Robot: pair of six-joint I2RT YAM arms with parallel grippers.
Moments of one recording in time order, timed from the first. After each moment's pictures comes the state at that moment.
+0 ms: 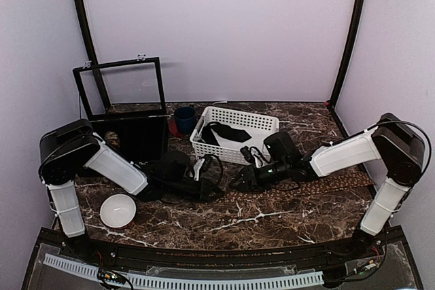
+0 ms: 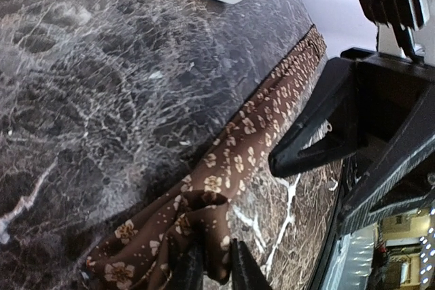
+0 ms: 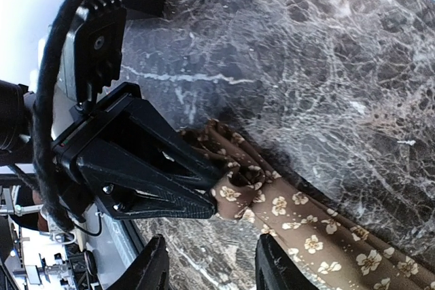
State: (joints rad) left arm -0.90 1.87 0.74 0.55 0.39 -0.76; right arm 0.80 1.69 0.78 0.18 -0.57 0.73
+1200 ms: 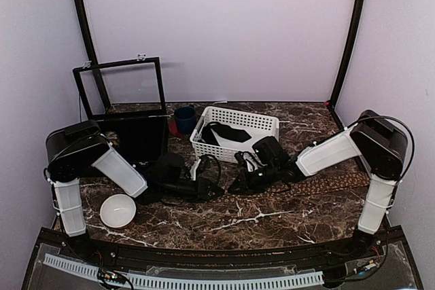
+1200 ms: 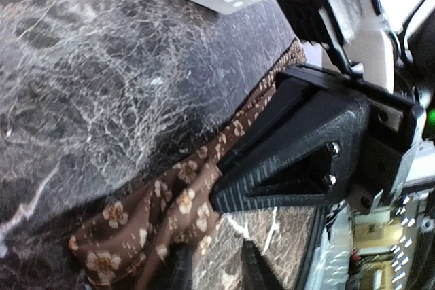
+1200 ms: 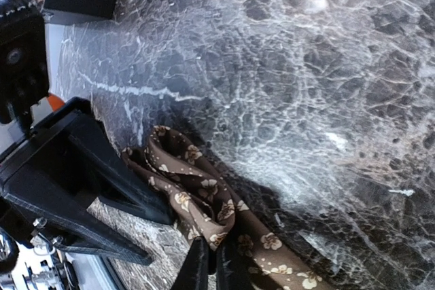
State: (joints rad) left arm -0.87 1.94 0.69 0.77 0.46 -0.88; right arm 0.83 1.85 0.87 0.15 -0.49 0.71
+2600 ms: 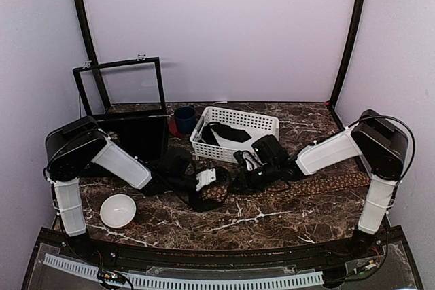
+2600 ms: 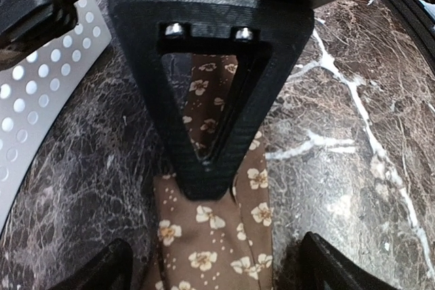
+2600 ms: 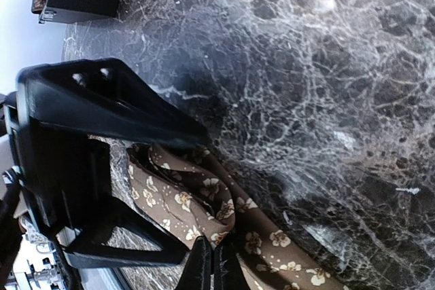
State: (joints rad) left arm -0.86 1.93 0.79 0.47 0.44 0.47; right arm 0.83 1.84 0.88 0.13 -0.50 0.71
